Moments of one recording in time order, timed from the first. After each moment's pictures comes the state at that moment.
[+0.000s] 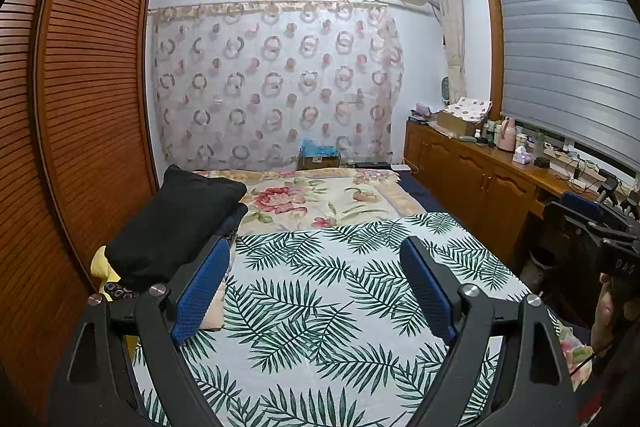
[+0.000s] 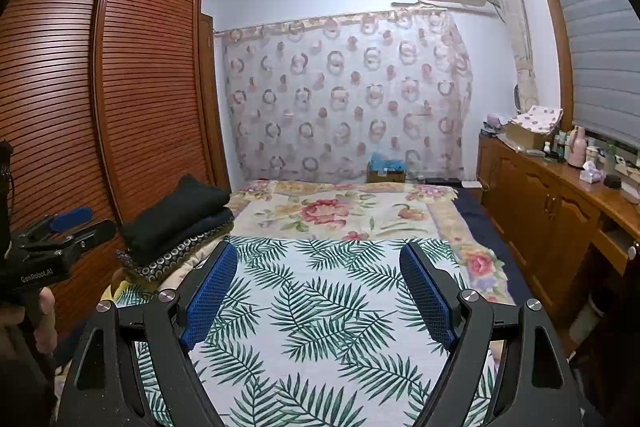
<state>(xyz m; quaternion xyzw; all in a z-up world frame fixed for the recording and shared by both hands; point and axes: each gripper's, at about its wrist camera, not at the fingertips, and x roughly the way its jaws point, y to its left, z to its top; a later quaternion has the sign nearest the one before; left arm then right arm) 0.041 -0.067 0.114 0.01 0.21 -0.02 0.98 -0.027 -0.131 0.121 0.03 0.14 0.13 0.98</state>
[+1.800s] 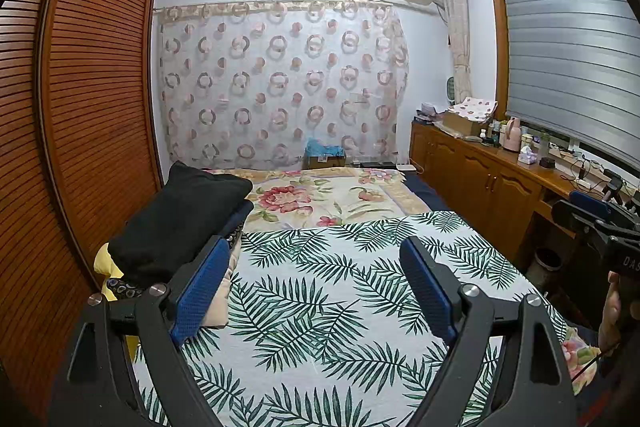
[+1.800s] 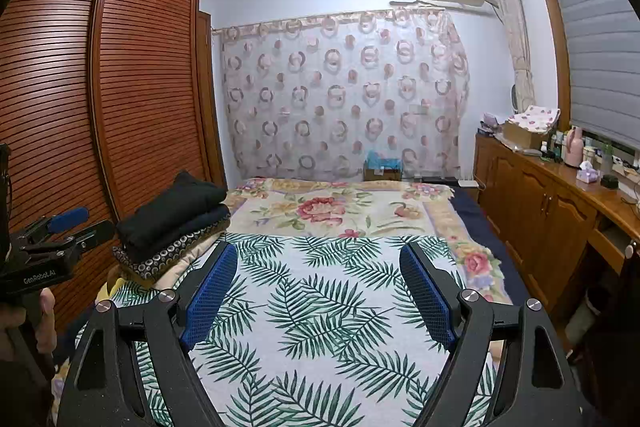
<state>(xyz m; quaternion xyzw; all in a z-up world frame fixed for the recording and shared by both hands) 0.041 -0.056 0.113 0.01 0.21 -0.01 0.98 -0.017 -0.150 0.115 0.03 0.14 0.13 0.98</state>
